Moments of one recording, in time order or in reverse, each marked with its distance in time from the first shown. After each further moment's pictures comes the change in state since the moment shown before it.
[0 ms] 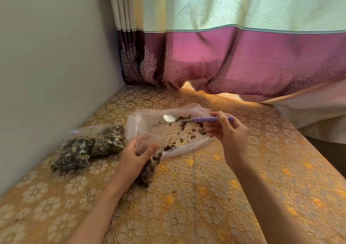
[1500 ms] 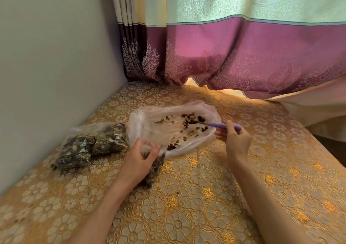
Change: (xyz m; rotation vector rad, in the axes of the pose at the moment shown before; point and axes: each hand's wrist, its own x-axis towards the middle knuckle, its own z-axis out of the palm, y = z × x) left_hand 0.003 -0.005 0.003 0.287 -0.001 0.026; right_hand 0.015 0.044 -0.009 -0.127 0.313 0.128
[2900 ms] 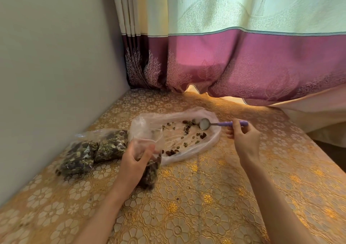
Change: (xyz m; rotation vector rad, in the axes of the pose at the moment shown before) left_hand 0.000 0.001 -0.004 -0.277 0.116 0.098; right_hand 0.020 -0.017 -0.016 -0.221 -0.054 -0.167
